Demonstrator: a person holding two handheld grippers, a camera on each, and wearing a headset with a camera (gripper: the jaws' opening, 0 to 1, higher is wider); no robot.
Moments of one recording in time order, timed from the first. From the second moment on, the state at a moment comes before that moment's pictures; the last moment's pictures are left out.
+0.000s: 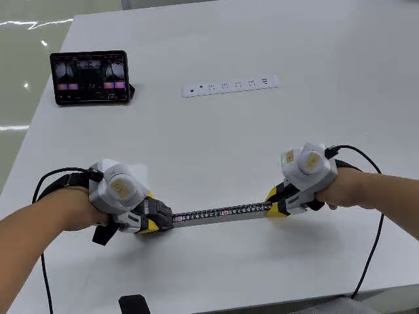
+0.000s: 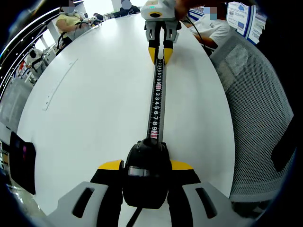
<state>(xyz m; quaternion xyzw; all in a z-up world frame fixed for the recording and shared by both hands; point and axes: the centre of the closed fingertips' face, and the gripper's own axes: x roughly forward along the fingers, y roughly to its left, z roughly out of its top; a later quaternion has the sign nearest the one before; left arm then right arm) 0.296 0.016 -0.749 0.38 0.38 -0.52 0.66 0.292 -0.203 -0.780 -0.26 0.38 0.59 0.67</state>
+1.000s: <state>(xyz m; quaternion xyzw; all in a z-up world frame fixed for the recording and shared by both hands) 0.296 0.016 -0.749 0.38 0.38 -0.52 0.66 0.290 -0.223 -0.779 -0.26 0.39 0.58 0.67</state>
